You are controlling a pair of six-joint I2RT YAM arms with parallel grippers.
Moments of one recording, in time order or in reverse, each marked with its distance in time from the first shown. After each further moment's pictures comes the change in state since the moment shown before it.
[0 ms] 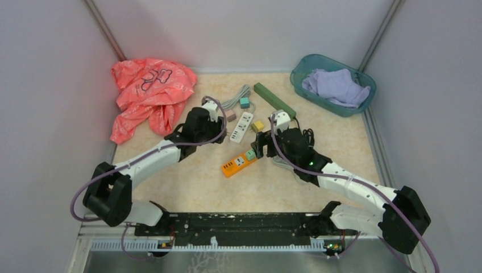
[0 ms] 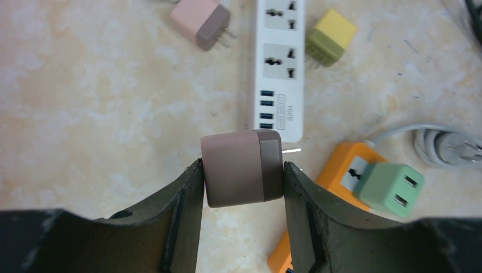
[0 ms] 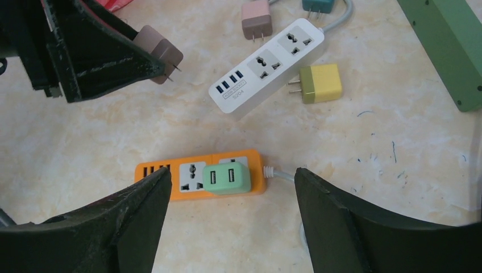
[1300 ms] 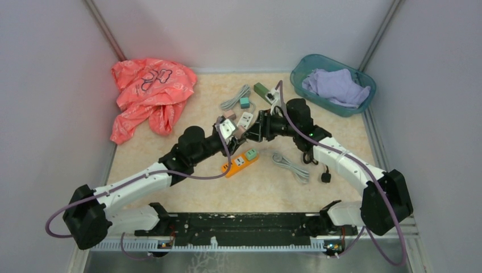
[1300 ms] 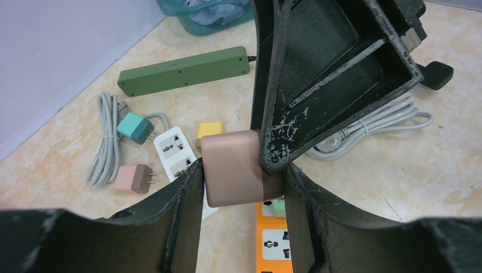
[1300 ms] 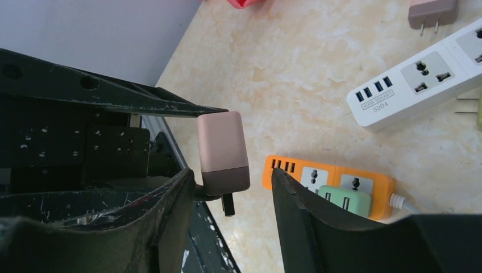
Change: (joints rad) left arm -0.274 -0.278 -0.167 0.346 0.172 0.419; right arm -0.253 0.219 0.281 -0.088 -0.755 0.241
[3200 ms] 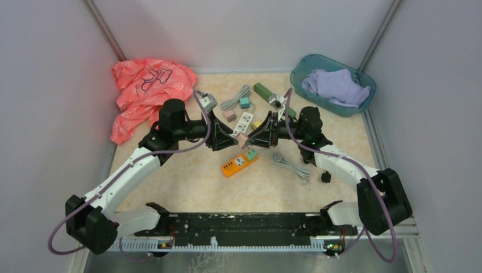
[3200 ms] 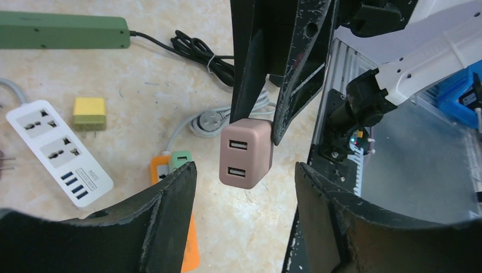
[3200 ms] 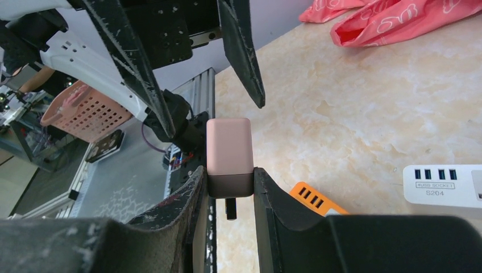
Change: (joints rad) left arm 0.314 -0.003 0.239 -0.376 0.680 -0.356; right arm -0.075 0.005 -0.199 0.604 -0.433 0.008
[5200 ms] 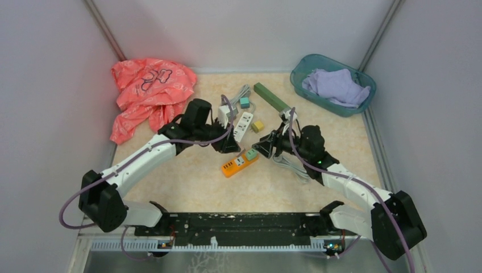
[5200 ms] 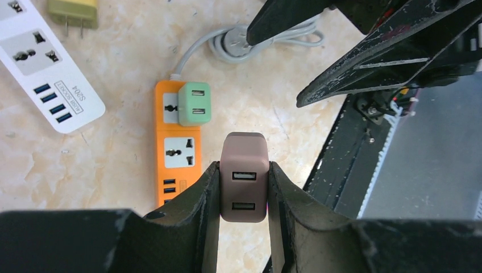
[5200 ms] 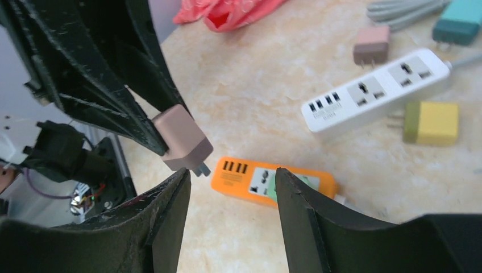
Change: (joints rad) left arm -0.097 0.198 0.135 -0.332 -0.180 0.092; right arm 0.059 -0.214 -0.183 -0.187 0.481 -0.146
